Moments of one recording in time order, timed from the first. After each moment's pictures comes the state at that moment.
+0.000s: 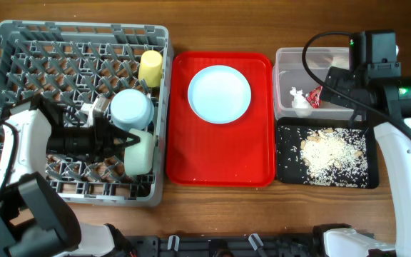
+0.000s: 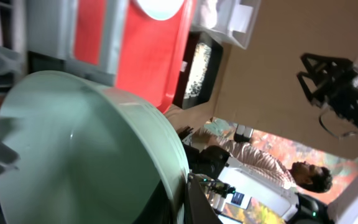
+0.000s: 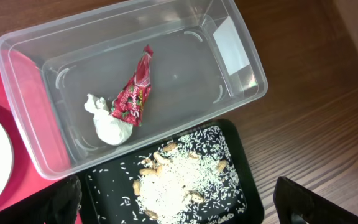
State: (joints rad) left arm 0.39 1.63 1.08 -1.52 1.01 0.41; right arm 0.08 1.38 1.51 -1.23 0.39 0.34
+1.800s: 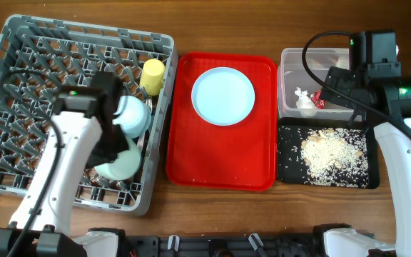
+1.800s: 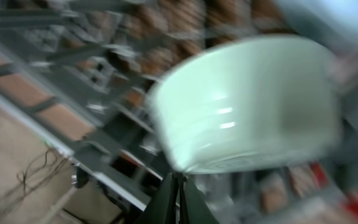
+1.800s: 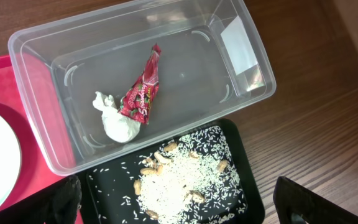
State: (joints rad) left arm -0.09 1.45 1.22 -1.48 -0.23 -0.58; right arm 0.08 1.38 1.51 -1.23 0.39 0.34
